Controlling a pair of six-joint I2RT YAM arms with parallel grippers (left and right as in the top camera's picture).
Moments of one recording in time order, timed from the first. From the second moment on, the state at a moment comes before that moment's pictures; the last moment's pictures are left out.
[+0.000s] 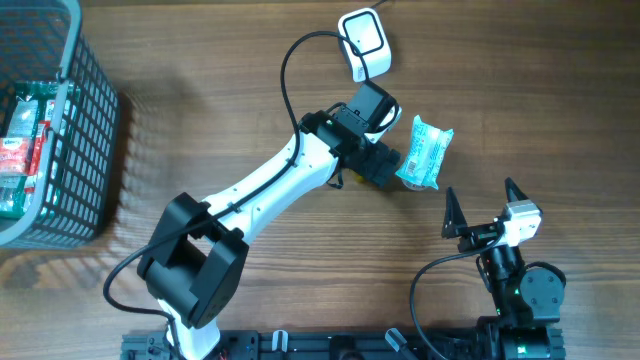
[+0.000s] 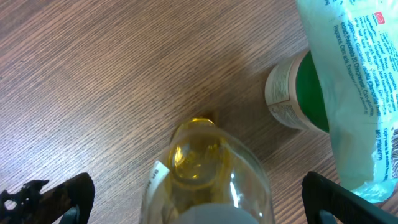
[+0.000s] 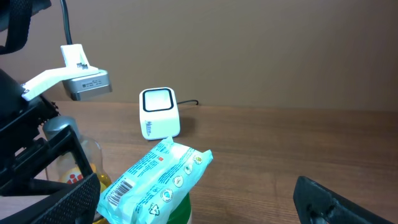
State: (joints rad) left arm -0.72 1.91 1.47 -0.67 0.01 -0.07; right arm 0.01 0.02 0.01 0.01 -0.15 0.03
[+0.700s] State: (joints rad) left arm -0.52 1.64 1.64 -0.86 -0.21 -0.05; right arm 0.01 0.02 0.01 0.01 -0.15 0.03
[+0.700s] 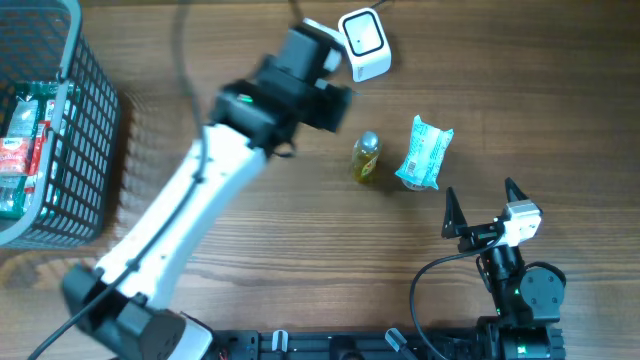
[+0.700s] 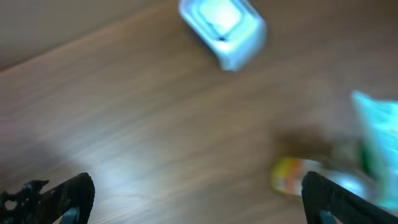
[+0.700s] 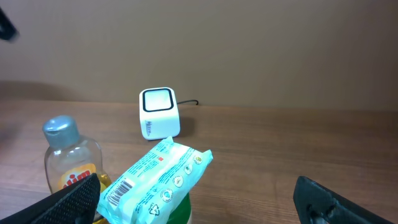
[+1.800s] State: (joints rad) left arm 0.19 1.50 1.64 -0.94 -0.26 0.11; right arm 0.01 0.02 0.01 0.01 -0.15 0.03
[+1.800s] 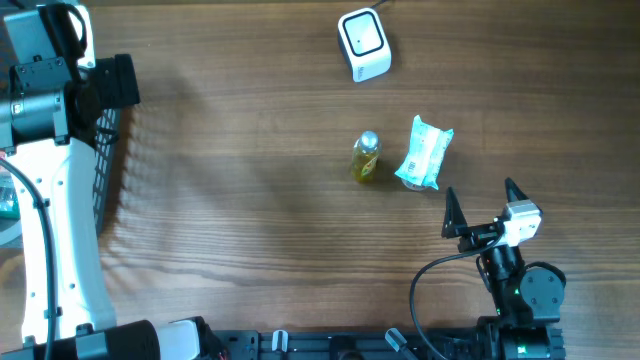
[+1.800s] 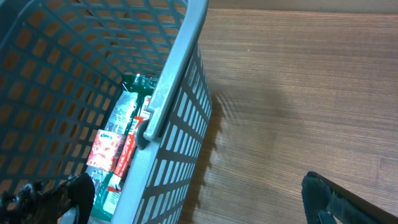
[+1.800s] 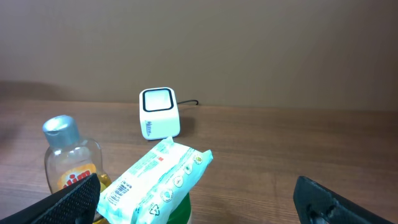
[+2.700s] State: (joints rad) left arm 0.20 1.50 1.64 -0.87 -0.25 0.11; right arm 0.01 0.02 0.01 0.01 -0.15 0.03
